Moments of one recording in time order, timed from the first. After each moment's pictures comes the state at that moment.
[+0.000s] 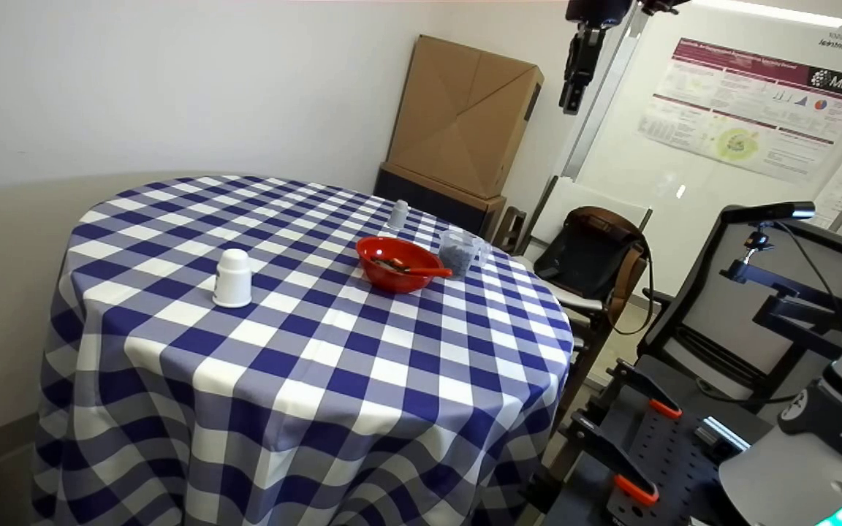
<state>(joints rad) -0.01 -0.30 -0.12 -2.27 -0.30 1.95 -0.49</state>
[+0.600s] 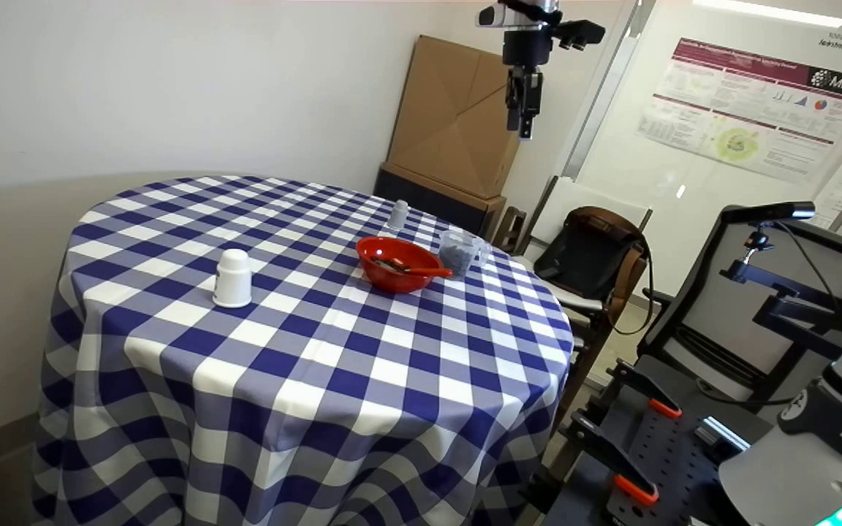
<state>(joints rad) -0.05 0.11 -0.13 -1.95 -0.37 1.95 -0.77</state>
